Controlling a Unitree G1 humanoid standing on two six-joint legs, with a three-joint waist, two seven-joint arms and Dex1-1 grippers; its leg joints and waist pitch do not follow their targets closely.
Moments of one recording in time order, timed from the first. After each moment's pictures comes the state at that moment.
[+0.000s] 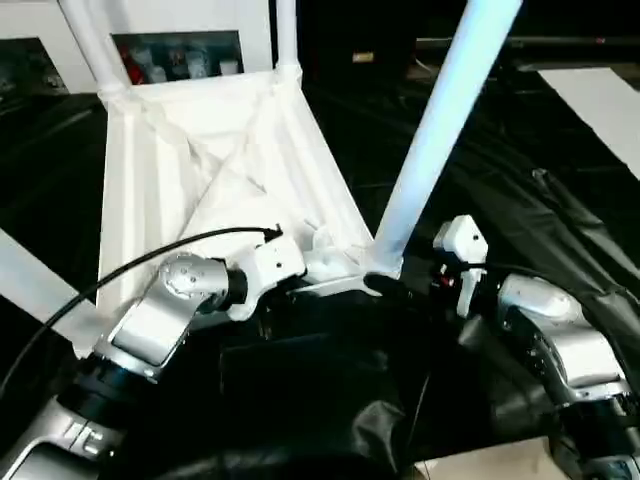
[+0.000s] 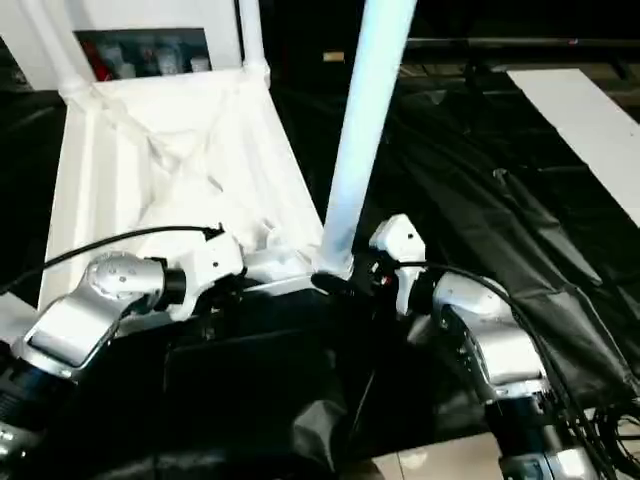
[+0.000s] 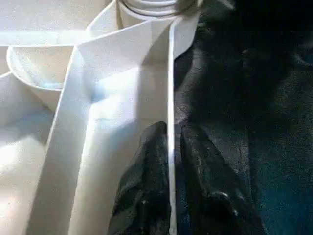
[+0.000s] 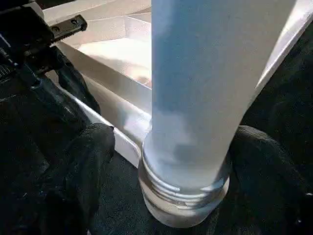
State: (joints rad) left arm -0.47 0.49 -0.37 0.08 0.00 0.44 -0.98; right arm -0.33 -0.42 0.11 0.13 0.24 0.23 0.89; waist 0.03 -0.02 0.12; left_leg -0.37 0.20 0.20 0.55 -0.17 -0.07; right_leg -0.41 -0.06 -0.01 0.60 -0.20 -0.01
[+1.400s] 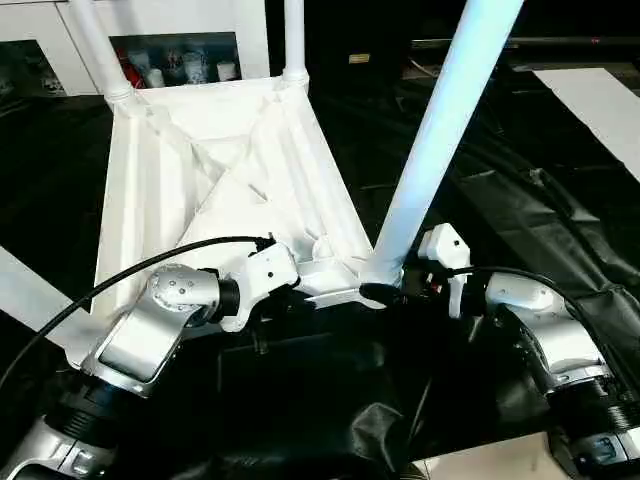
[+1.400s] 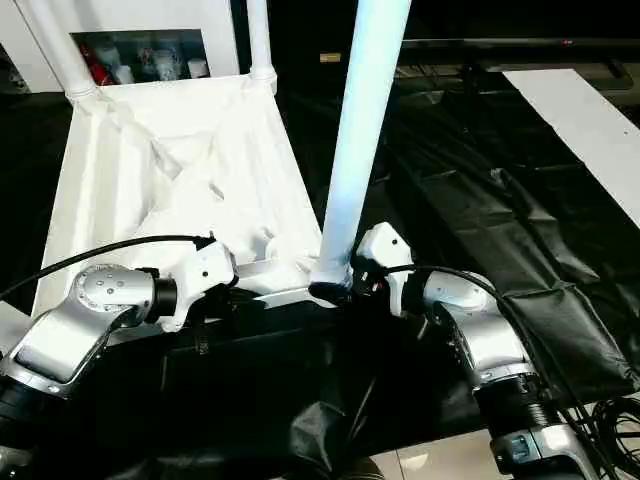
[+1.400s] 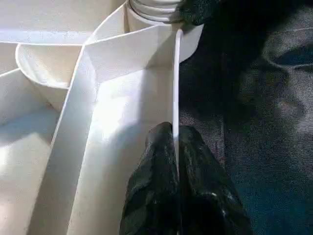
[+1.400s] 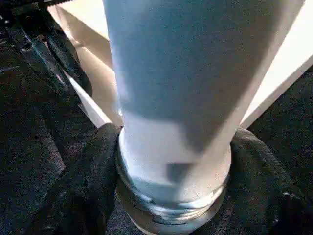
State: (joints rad) left arm -0.40 0.50 -0.33 0.01 -0.03 0.44 -1.01; right arm -0.40 -0.40 0.16 0.31 0.19 0.11 0.97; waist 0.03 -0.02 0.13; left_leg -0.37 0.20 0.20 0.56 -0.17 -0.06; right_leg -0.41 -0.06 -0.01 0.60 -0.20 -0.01
